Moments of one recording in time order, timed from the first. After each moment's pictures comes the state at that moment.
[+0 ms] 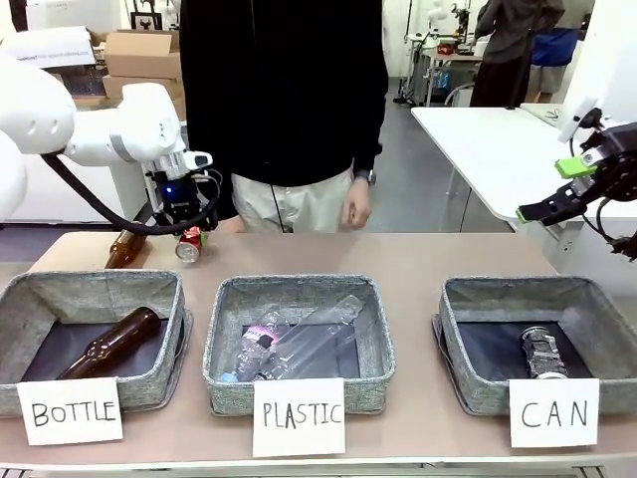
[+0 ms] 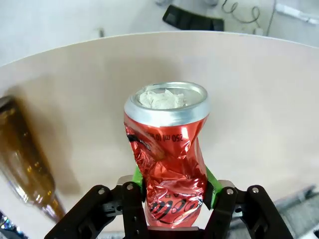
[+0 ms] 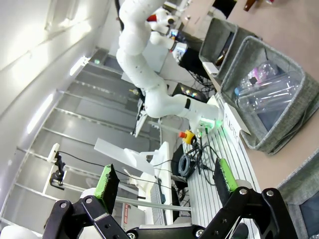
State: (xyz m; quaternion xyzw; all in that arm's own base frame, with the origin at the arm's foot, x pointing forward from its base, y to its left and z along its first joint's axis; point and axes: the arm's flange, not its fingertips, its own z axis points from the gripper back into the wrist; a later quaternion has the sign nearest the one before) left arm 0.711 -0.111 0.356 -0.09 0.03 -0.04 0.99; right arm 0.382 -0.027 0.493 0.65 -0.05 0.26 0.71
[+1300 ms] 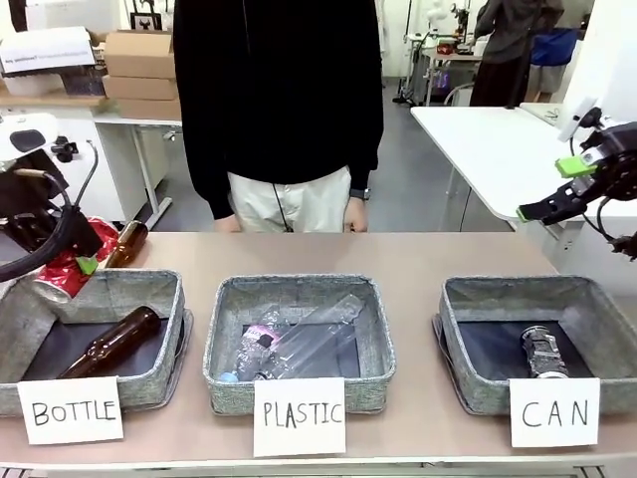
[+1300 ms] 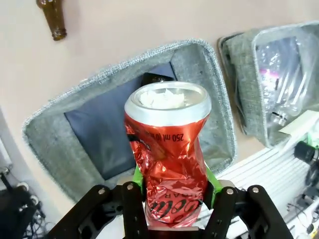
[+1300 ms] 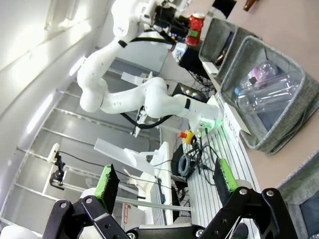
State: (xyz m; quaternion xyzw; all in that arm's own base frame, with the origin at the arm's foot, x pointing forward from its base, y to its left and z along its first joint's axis) left arm 0.367 -0.034 0.490 -0.12 -0.08 -0.18 0.97; right arm 0.382 -0.027 0.493 0.65 -0.05 0.26 0.71
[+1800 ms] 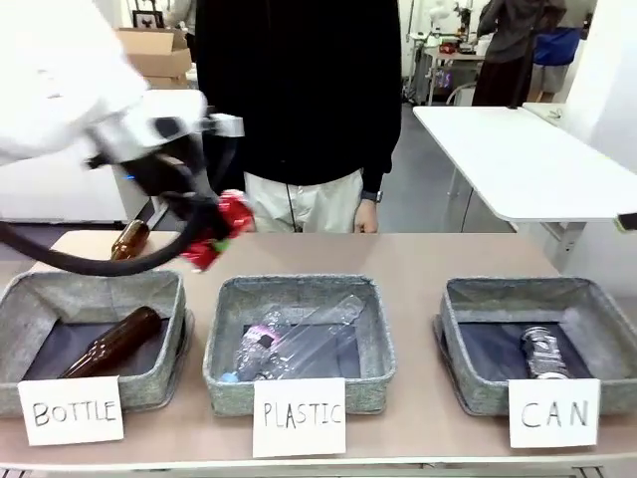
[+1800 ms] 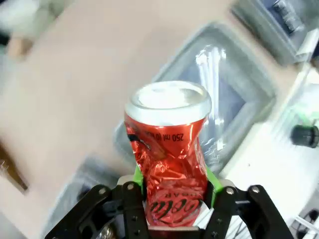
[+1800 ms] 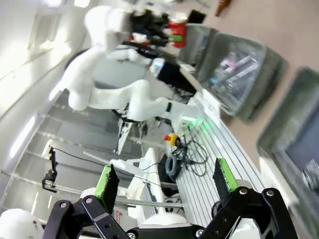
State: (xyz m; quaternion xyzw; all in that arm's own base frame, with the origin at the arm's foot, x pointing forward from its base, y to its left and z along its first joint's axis) left arm 0.370 -0.269 0.535 -0.13 -0.18 -0.45 0.87; right arm 0.296 -0.150 0.508 0.61 -0.11 0.19 0.76
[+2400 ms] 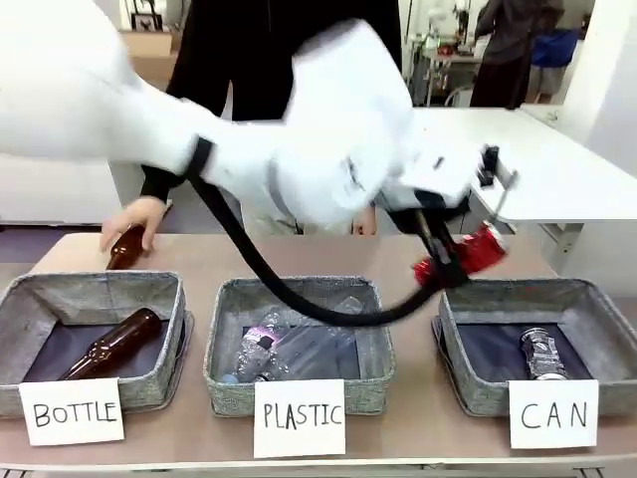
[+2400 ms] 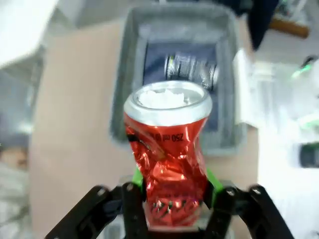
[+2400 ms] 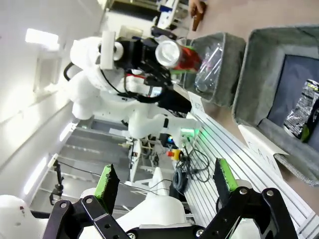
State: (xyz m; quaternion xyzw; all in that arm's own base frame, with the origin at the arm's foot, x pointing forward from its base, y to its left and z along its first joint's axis) left arm 0.339 -0.545 0.481 -0.16 -0.28 -0.69 0.65; right arm 0.241 -0.222 0.444 0.64 -0.13 0.09 0.75
